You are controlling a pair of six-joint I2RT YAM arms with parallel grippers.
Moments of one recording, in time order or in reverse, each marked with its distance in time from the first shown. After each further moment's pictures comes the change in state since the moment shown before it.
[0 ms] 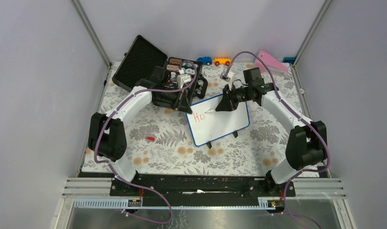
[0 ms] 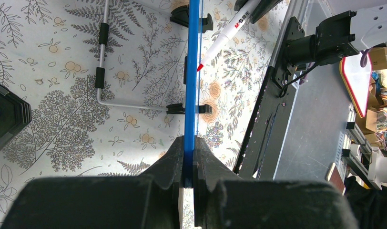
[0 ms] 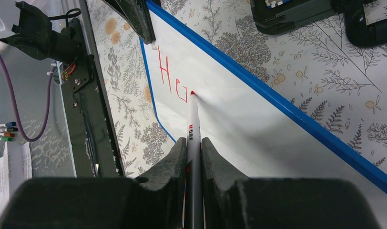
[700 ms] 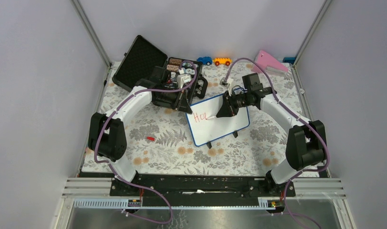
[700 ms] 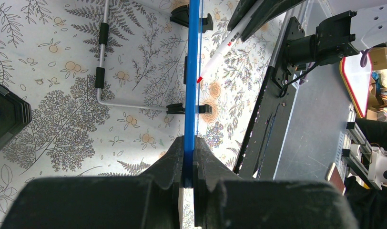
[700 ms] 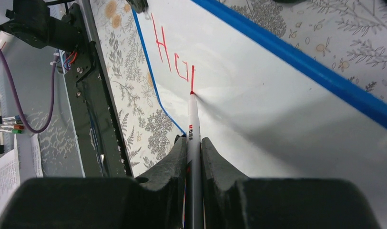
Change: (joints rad) left arm 0.000 0.000 0.000 0.000 0.000 0.000; right arm 0.002 0.000 -0.067 -0.001 -0.001 -0.003
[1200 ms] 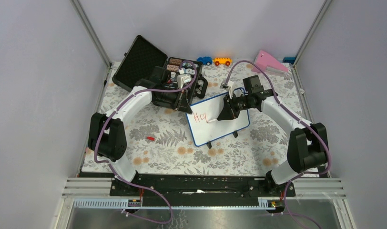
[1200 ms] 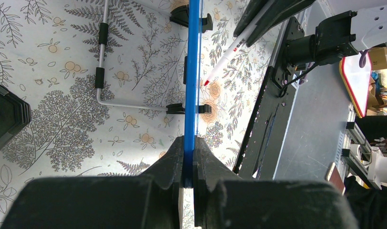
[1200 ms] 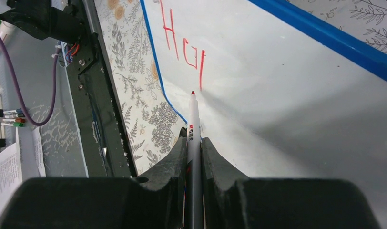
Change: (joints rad) left arm 0.000 0.000 0.000 0.000 0.000 0.000; right arm 0.001 -0.026 -0.053 -0.017 -0.001 -0.026
